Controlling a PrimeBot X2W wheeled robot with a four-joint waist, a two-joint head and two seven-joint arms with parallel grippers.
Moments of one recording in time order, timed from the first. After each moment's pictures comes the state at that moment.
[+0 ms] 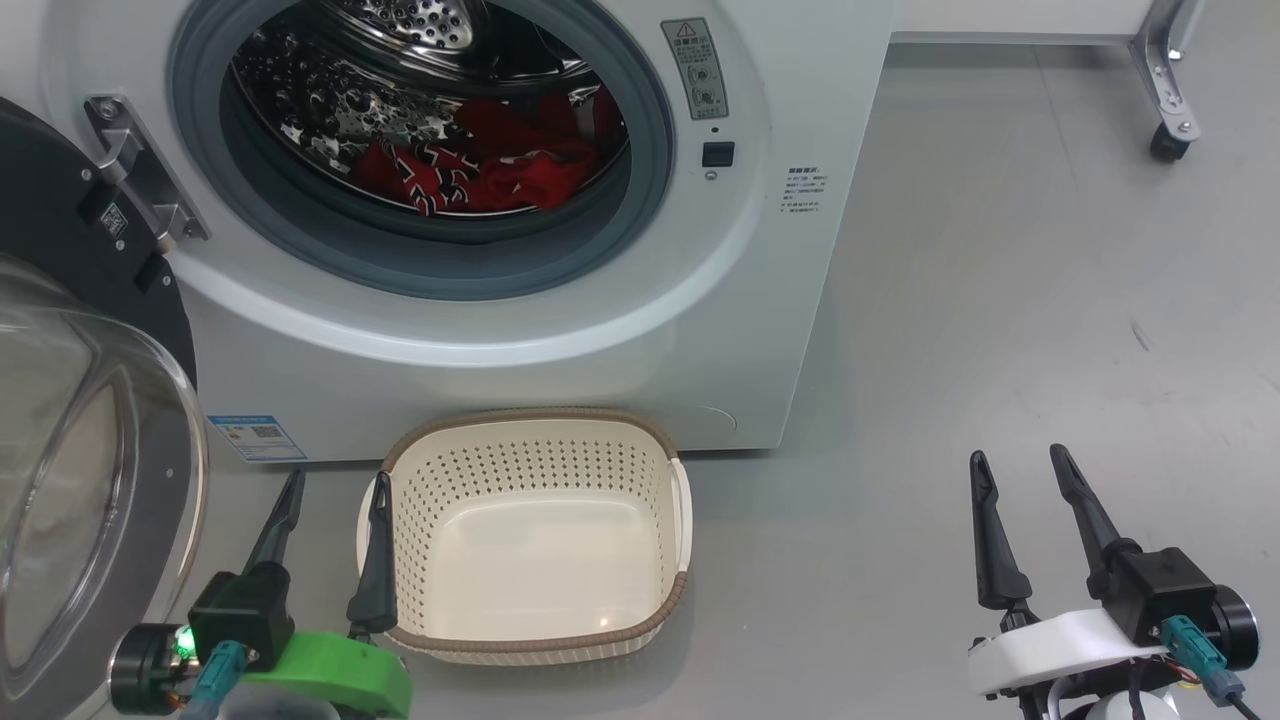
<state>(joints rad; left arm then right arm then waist) 0.01 0.06 -0.15 0.08 -0.25 0.05 -0.17 0.08 -0.06 0.11 0.07 0.21 -0.03 -0.26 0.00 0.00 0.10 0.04</state>
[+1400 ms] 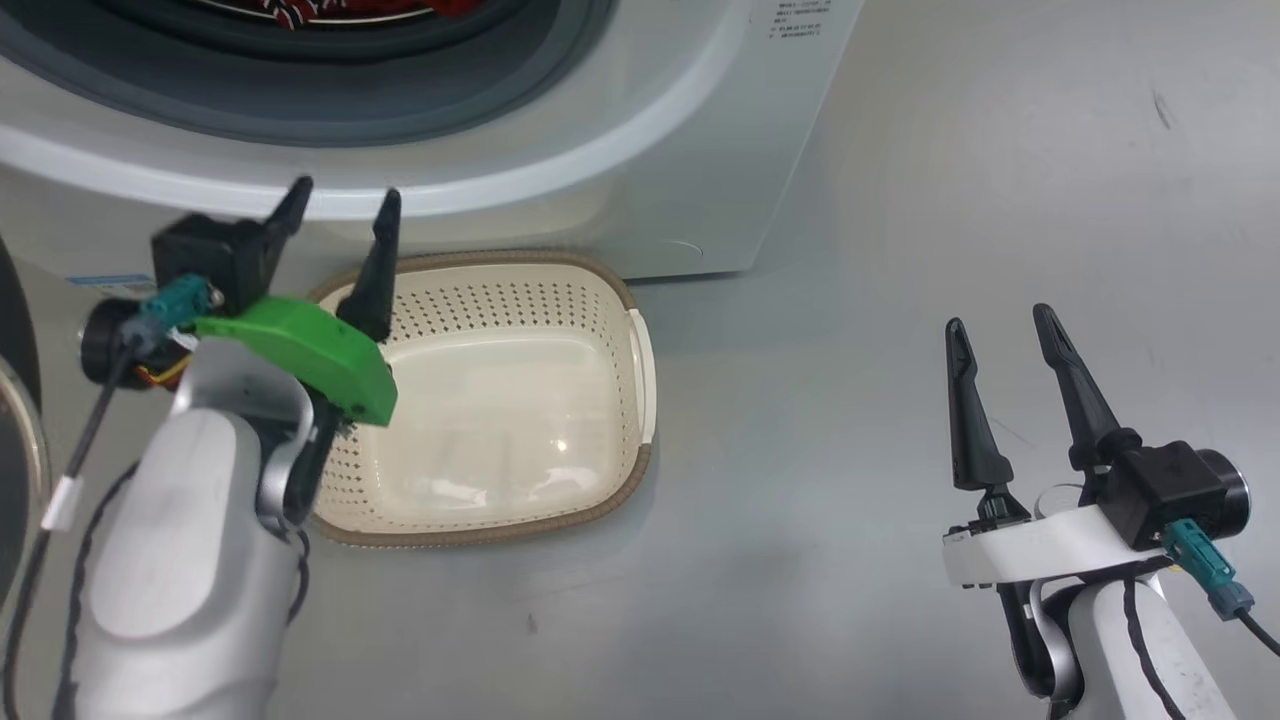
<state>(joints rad) -0.51 0.07 -0.18 0.29 -0.34 -0.08 0.07 -0.08 -0.06 0.15 -0.01 0.20 -0.01 -0.26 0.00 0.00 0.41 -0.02</state>
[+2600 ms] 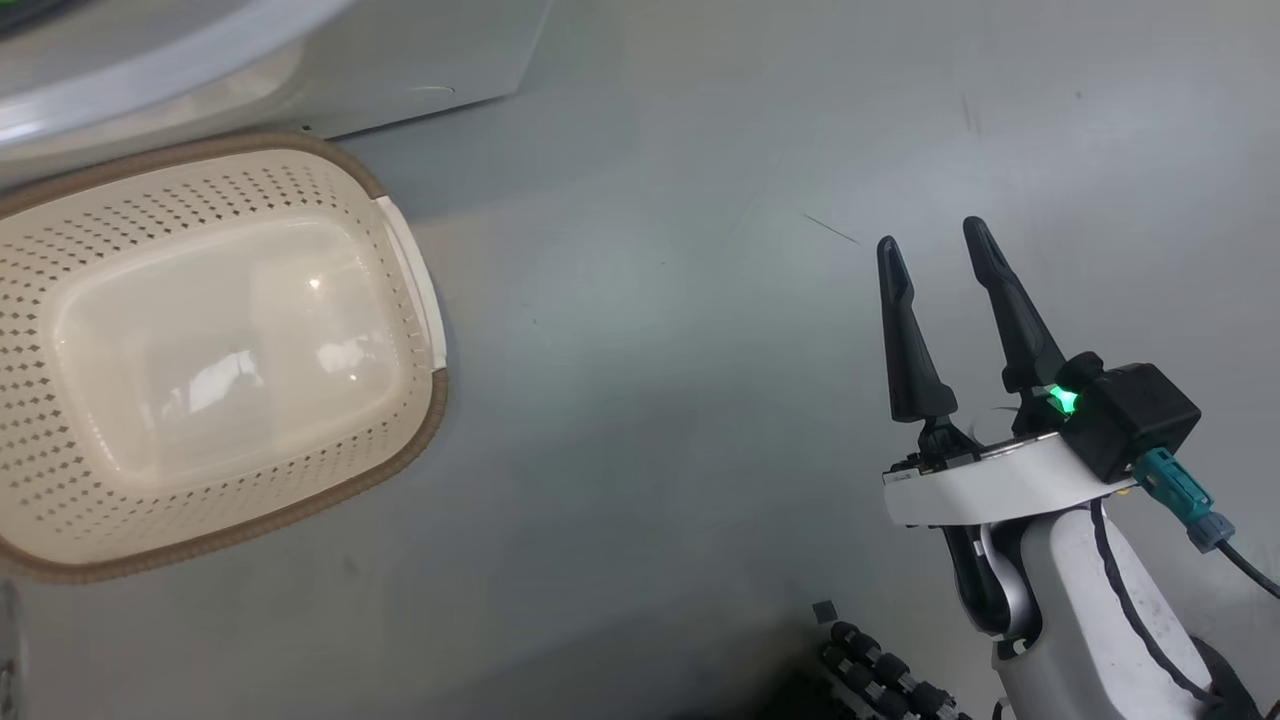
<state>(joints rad) -1.15 0.27 -0.10 0.56 -0.44 -0.11 0.41 -0.23 -0.05 0.27 0.00 0.31 0.00 -0.26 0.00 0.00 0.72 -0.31</state>
